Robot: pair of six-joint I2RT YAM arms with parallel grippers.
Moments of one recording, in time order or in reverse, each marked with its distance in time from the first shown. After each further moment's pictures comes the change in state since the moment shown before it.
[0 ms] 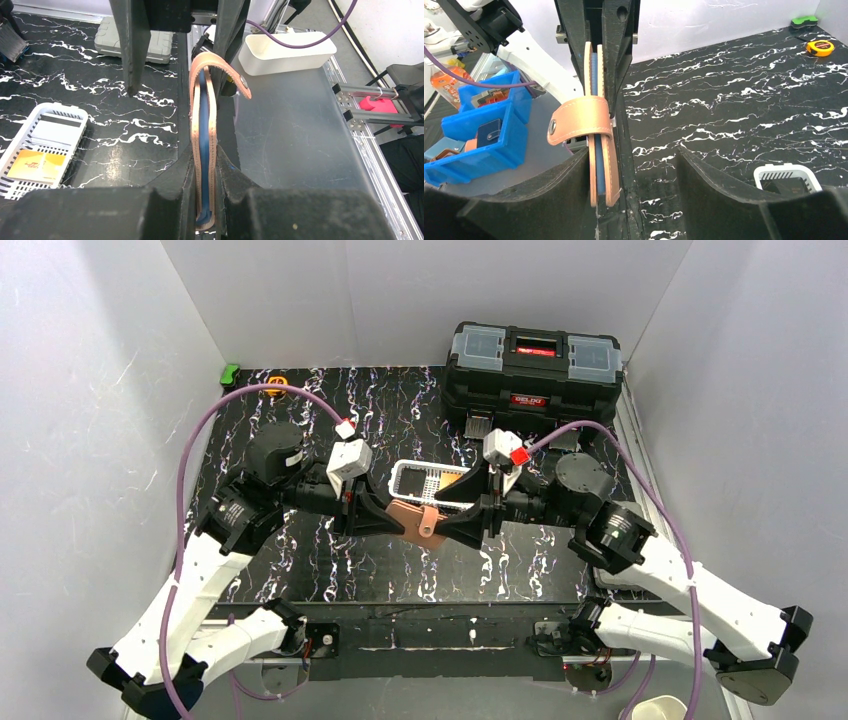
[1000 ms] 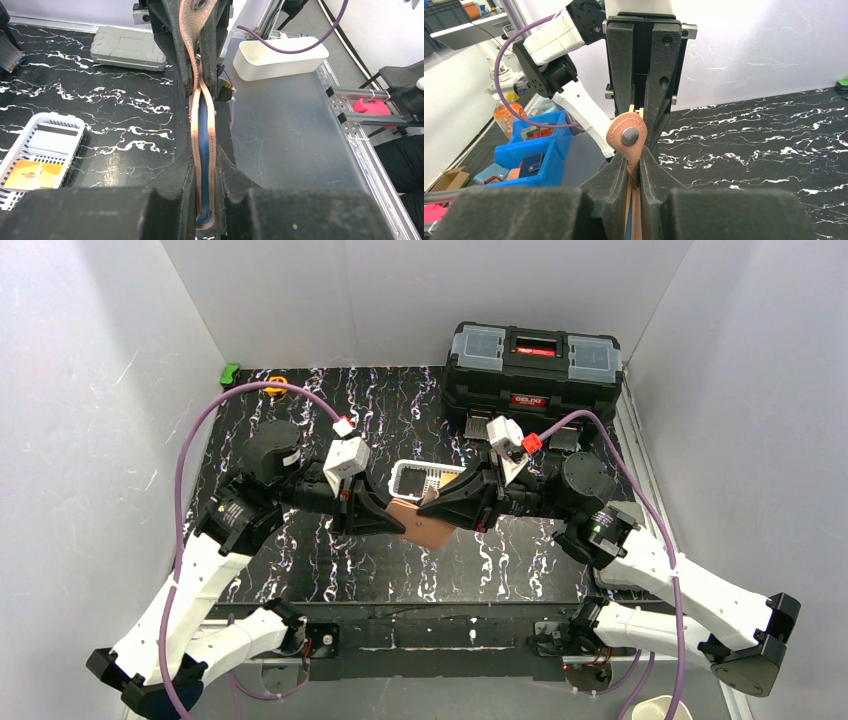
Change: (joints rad) left arm 0.000 0.002 0.010 0.039 0.030 -0.039; right arm 0.009 0.075 -0.017 0.351 -0.099 0.186
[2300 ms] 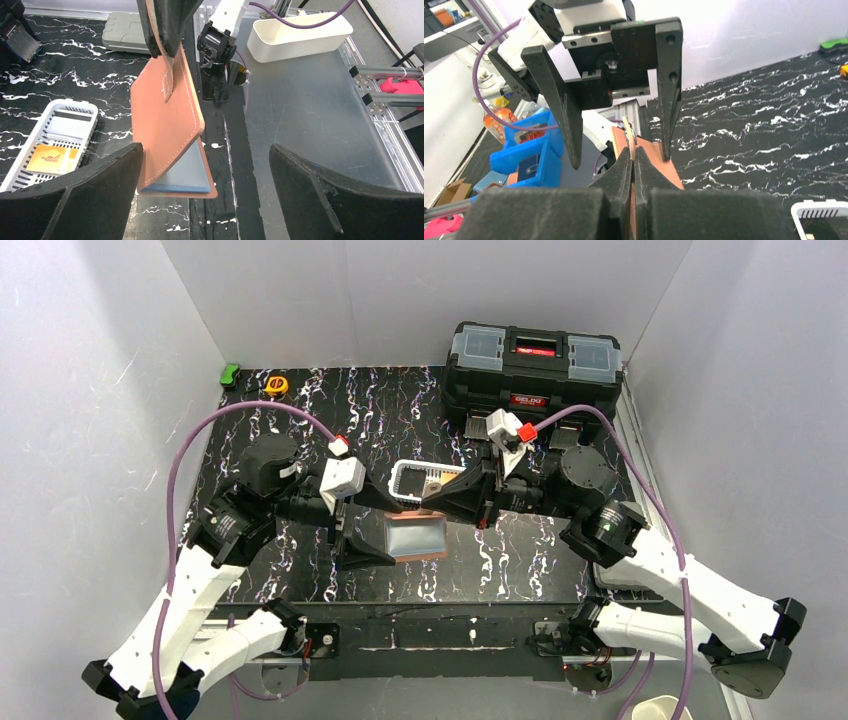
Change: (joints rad) left arm 0.000 -0.060 -0.038 -0.100 -0.044 0.151; right arm -0.008 -0.003 0.054 -0.144 0.070 0.021
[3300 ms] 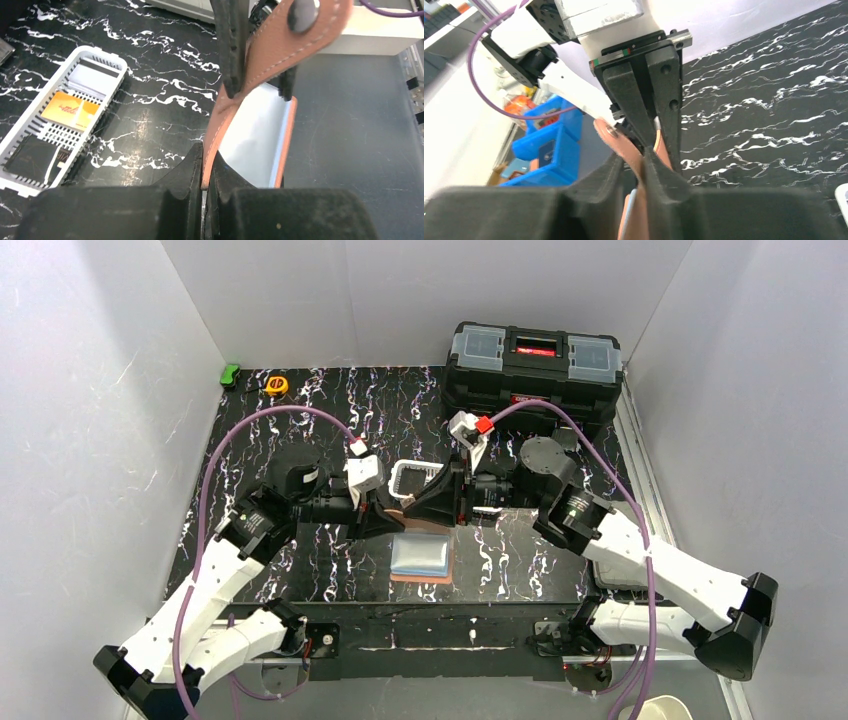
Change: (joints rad) left arm -0.004 0.016 -0.177 0.128 -0.195 -0.034; right arm -0.006 0.128 -0.006 0.003 -0.087 0.088
